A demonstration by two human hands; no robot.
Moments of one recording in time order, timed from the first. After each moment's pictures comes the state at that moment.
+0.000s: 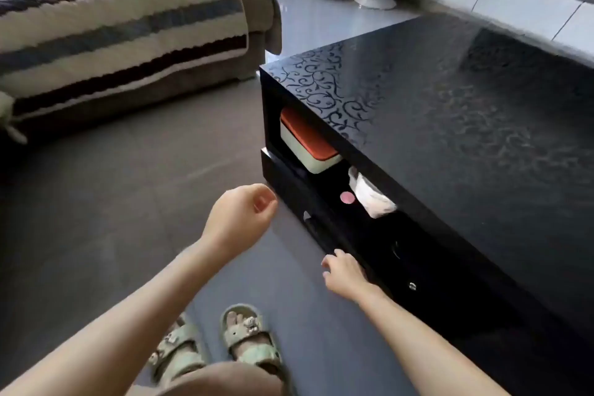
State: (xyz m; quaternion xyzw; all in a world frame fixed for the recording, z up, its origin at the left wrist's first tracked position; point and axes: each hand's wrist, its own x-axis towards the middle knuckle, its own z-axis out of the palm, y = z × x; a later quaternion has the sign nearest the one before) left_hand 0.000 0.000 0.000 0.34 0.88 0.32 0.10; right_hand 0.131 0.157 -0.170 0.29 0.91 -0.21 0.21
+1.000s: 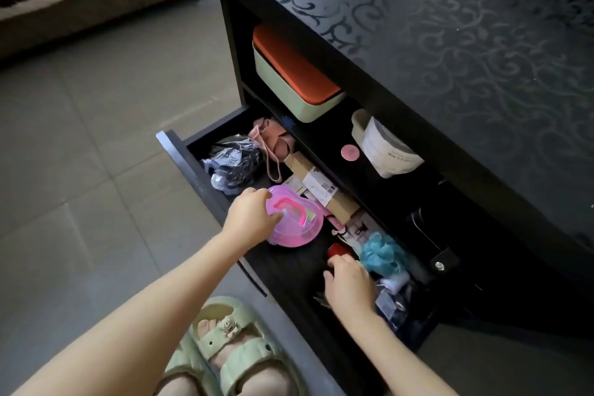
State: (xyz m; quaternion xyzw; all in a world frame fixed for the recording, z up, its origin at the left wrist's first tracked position) left_hand -0.042 0.063 -0.178 0.32 0.89 0.13 0.29; right_hand 0.151 0.121 -0.222 0.42 0.87 -0.22 0.12
